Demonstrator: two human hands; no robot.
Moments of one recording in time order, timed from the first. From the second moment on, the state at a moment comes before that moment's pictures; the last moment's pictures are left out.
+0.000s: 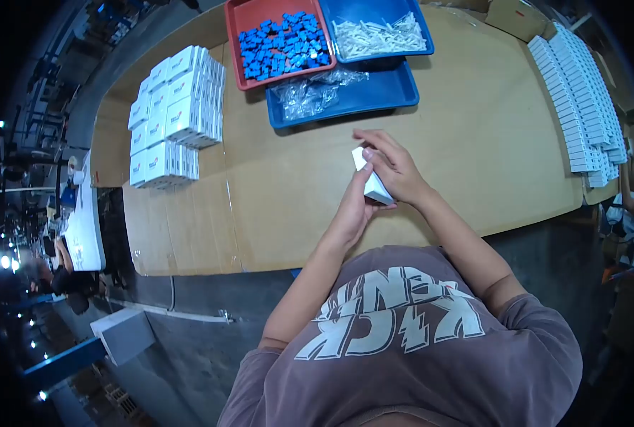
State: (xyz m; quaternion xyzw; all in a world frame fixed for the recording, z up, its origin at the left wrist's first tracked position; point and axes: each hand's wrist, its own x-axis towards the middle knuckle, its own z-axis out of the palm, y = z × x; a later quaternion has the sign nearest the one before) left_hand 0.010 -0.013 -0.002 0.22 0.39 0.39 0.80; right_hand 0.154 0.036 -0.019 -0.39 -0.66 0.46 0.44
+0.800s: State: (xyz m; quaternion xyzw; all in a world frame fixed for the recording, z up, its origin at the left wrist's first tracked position) left_hand 0.043 -0.023 0.001 0.18 0.45 0.49 0.72; right_hand 0.163 0.013 -0.053 -0.31 -0.76 0.23 0.53
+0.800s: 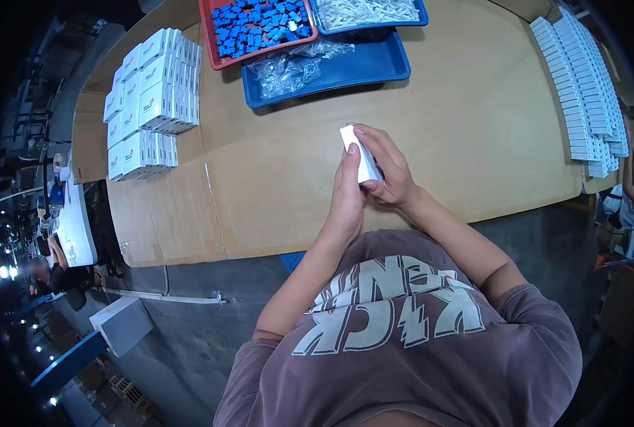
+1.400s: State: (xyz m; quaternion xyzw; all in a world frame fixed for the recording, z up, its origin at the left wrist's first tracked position) left_hand 0.034 -0.024 -0.007 0.16 0.45 0.51 0.72; right_hand 0.154 0.014 -0.056 -0.29 -0.77 0.24 0.52
